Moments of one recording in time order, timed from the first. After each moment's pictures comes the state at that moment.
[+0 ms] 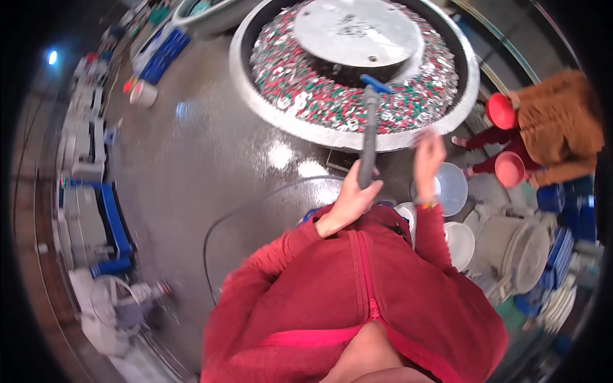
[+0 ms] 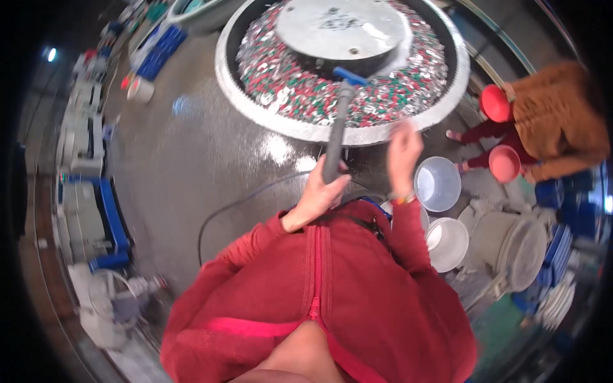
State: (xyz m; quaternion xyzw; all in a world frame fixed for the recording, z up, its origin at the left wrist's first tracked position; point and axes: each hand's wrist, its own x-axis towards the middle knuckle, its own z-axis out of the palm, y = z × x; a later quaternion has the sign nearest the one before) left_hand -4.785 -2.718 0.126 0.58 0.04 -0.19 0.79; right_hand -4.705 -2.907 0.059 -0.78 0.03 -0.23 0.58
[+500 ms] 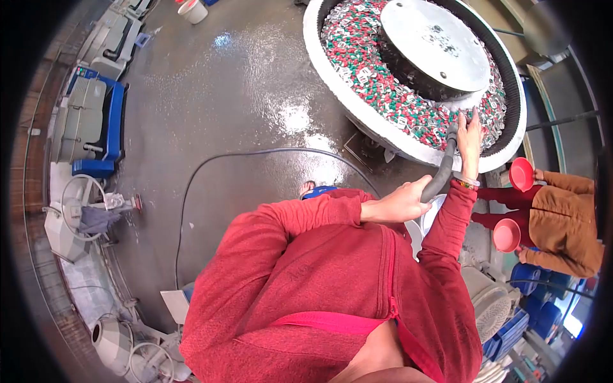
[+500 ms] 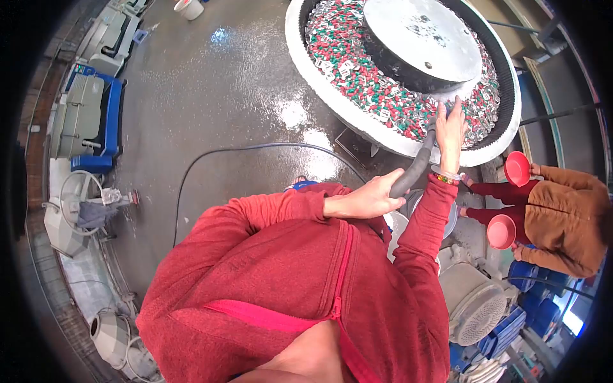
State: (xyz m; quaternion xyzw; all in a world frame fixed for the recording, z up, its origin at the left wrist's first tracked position) left_hand -4.784 -2.741 0.112 0.69 -0.09 -0.19 0.69; right_hand -4.594 -2.896 0.084 -0.96 -0.03 -0.12 0.24
